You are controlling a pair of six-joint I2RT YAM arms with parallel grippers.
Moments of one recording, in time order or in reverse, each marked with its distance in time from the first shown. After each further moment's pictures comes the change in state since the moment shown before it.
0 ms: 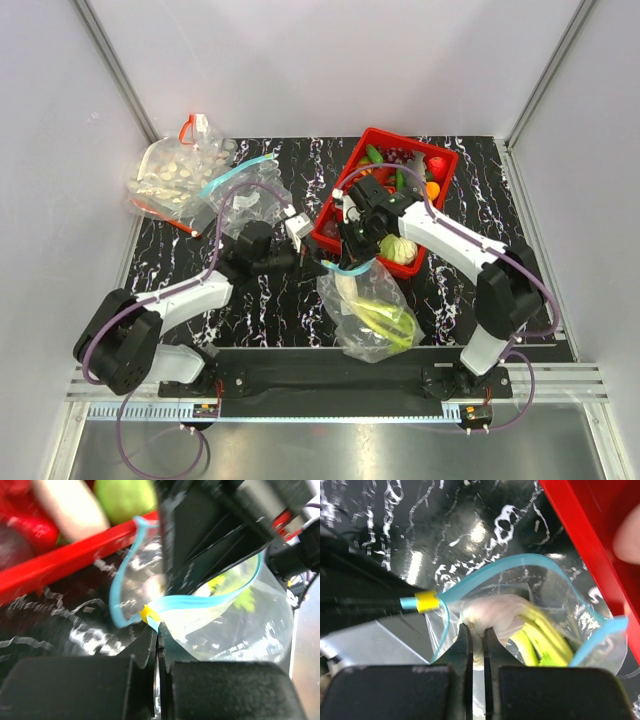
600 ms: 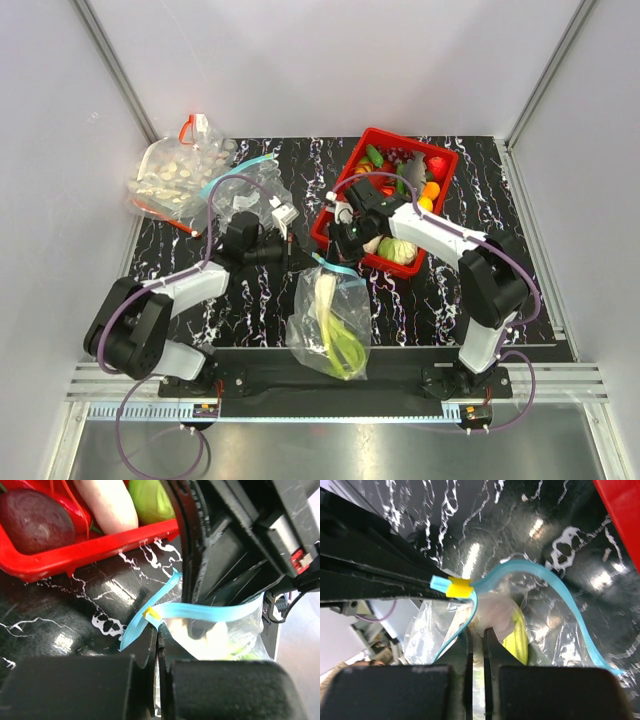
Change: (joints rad) left arm 0.169 0.082 0.011 0.035 0.140 -0.098; right arm -0.026 0.108 -0.024 0.167 -0.272 0.099
